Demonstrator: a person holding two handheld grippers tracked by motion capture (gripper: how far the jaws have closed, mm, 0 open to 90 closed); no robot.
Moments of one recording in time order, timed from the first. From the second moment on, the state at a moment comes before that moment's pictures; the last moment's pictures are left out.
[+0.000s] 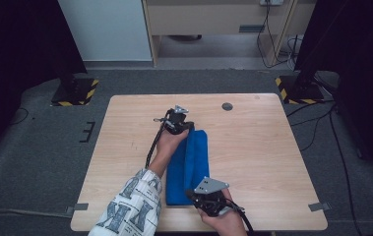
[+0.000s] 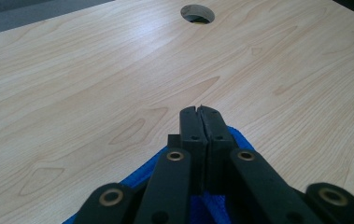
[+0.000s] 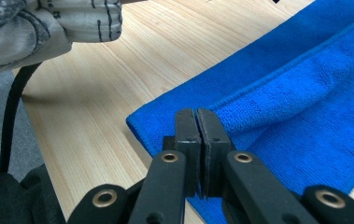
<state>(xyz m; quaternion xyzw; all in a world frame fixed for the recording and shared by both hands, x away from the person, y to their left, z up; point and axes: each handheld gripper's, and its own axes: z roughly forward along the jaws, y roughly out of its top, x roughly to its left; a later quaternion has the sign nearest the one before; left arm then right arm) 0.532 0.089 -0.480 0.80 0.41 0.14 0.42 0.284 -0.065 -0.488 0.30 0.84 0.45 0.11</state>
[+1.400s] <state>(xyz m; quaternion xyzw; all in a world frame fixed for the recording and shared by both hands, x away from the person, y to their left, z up) 0.535 0.066 -0.498 0.81 0.40 0.14 0.40 0.290 -0.103 -0.508 0.35 0.84 0.42 0.09</state>
